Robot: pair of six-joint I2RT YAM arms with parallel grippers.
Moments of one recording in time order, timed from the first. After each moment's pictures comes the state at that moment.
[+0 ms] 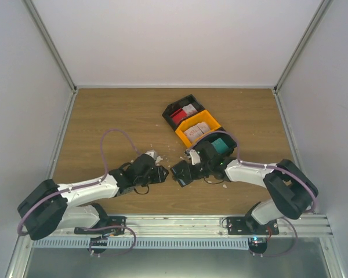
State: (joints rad) left arm -0.85 1.21 0.44 -0.04 0.00 -0.92; right arm 0.71 1.49 0.61 0.00 -0.54 0.58
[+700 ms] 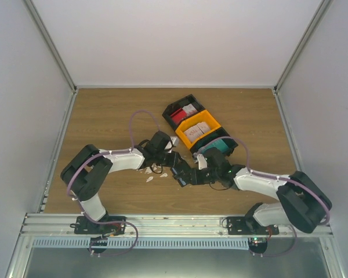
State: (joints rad) left arm -0.70 1.70 0.86 -0.01 0.32 -0.56; right arm 0.71 1.30 0.48 0.01 -0.50 0.66
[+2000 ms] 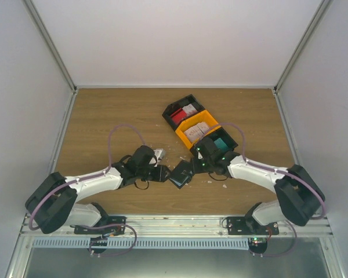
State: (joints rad) left arm -0.74 1.32 0.52 -0.03 0.35 -0.65; right arm 0.72 1.44 0.72 -0.29 -0.07 0.54
